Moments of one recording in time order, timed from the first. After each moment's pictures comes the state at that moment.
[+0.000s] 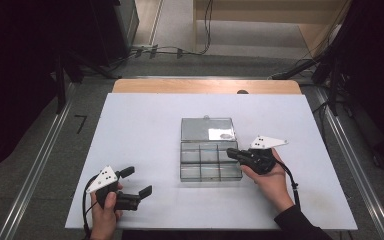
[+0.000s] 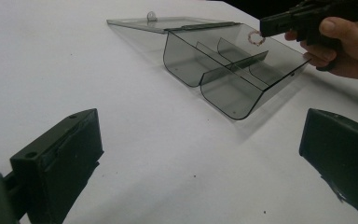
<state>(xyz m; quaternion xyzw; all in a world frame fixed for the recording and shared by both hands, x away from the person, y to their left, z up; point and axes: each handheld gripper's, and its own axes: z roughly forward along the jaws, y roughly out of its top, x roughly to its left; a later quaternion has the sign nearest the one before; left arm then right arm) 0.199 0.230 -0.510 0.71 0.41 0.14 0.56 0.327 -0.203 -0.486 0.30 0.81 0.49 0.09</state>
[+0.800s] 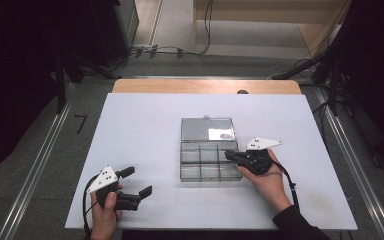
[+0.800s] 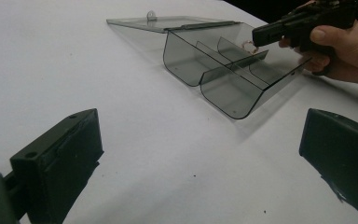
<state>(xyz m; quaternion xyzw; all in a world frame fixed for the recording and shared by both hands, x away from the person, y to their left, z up) 0.199 0.229 -0.510 0.71 0.41 0.14 0.56 0.330 -0.198 -0.497 0.30 0.83 0.47 0.09</state>
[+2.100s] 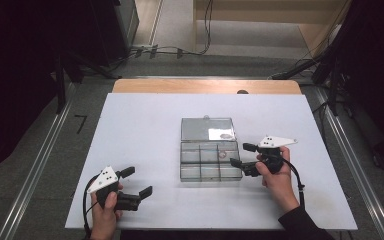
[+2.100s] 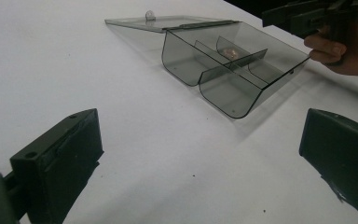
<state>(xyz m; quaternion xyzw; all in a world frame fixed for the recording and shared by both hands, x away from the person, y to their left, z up) 0.198 0.229 -0.510 0.71 0.40 0.14 0.56 0.325 -0.224 -0.481 0.32 0.81 0.49 0.07</state>
